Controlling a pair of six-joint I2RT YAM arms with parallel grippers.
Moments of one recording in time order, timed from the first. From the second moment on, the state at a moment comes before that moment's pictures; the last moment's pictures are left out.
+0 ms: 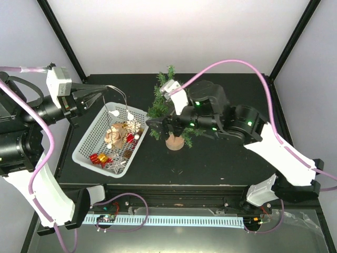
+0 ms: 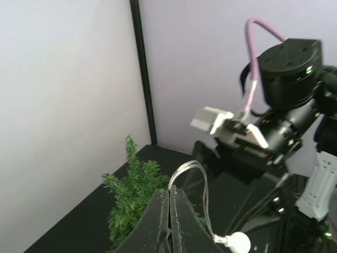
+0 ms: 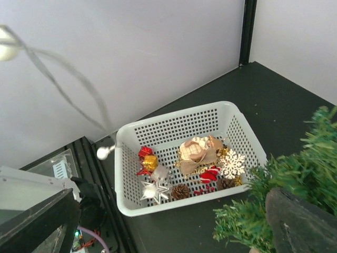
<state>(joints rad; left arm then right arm) 0.24 1.23 2.37 -1.30 1.24 0.24 1.11 1.43 1.96 -0.93 -0.02 0.17</state>
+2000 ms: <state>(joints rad) 0.24 1.14 2.16 -1.15 1.45 0.02 1.14 1.51 1.76 -0.56 -0.27 0.23</state>
